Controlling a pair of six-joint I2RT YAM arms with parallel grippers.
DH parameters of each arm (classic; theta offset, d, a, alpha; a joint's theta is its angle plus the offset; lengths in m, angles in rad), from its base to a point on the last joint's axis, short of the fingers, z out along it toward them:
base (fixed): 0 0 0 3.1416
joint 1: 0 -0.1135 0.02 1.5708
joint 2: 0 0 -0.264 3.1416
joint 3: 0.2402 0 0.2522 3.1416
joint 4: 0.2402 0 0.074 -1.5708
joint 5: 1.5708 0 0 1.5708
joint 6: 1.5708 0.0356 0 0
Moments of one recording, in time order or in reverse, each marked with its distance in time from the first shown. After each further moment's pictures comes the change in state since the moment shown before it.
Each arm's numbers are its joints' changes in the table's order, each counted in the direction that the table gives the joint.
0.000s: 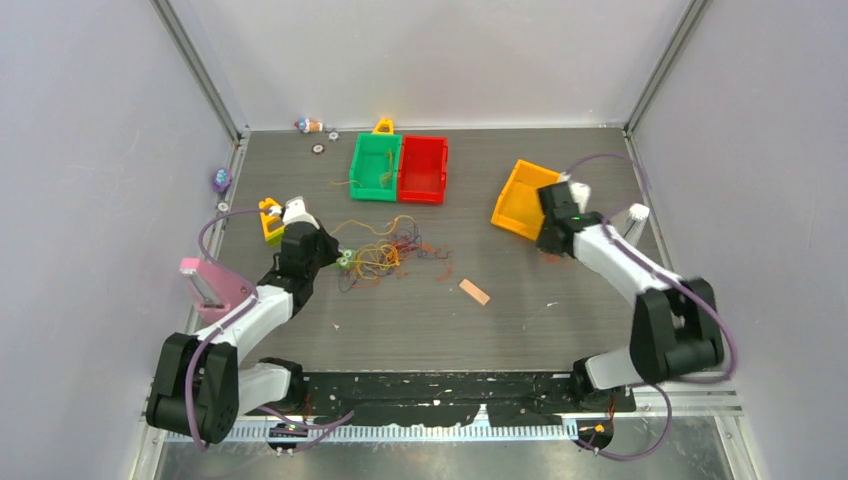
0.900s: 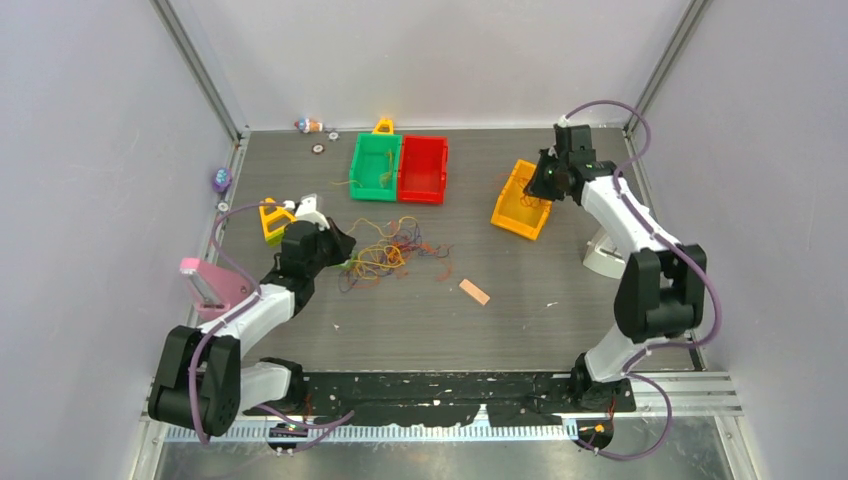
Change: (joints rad) left arm 0.000 0.020 -0.016 -0.100 0.215 0.035; right arm 0.161 0.111 0.394 0.000 -0.410 -0.077
